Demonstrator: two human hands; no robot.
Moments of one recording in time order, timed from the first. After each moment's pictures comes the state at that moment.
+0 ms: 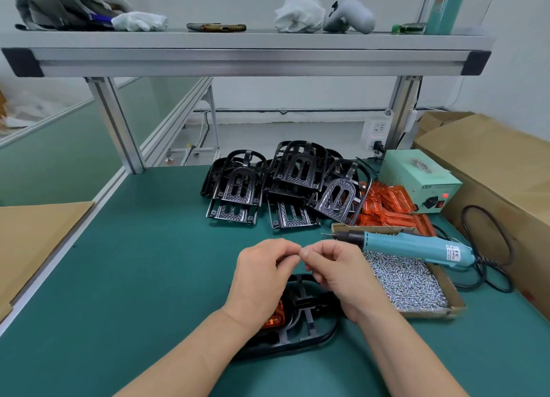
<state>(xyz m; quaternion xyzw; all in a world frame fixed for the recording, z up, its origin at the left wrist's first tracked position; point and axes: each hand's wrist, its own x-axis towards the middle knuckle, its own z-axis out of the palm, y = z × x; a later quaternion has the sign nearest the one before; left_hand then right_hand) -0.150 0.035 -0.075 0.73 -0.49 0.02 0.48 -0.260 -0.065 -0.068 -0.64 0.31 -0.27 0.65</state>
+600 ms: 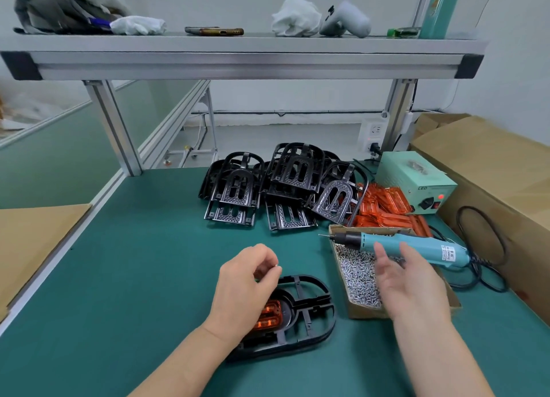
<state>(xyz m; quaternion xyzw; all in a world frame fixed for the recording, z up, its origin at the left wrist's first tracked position) -0.143 0.058 -0.088 0.75 -0.45 -0.01 0.49 -0.310 -0.101 -0.061 -0.14 0.42 -0.51 0.74</state>
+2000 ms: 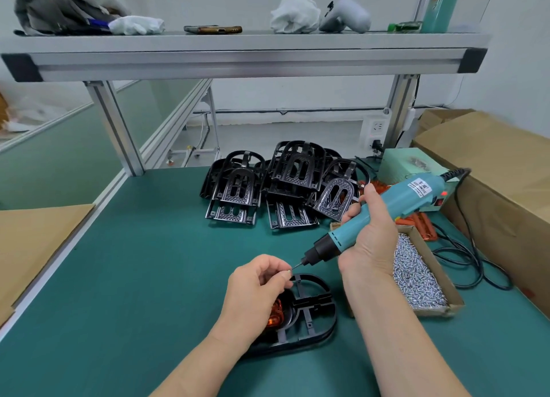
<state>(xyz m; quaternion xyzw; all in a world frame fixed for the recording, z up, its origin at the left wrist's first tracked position) -0.159 0.057 -0.090 0.71 -0.31 -0.25 0.59 -0.237 -0.095 -0.031 -0.23 0.31 -0.57 0.73</state>
